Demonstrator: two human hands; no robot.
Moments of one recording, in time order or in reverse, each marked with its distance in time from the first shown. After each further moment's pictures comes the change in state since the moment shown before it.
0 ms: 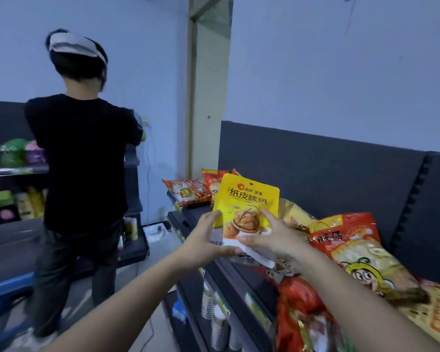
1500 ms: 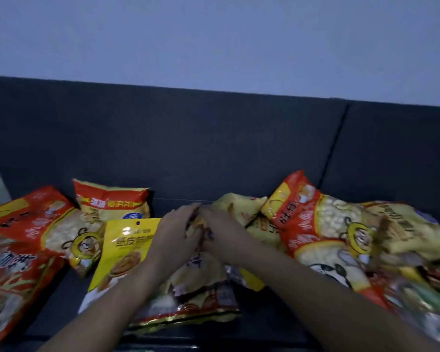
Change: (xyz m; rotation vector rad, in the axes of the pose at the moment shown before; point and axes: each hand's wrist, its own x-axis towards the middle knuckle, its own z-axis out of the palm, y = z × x) left_hand 0.326 -0.126 0.043 0.011 -0.555 0.636; right_hand 0.235 0.052 0.034 -0.667 0.533 0.337
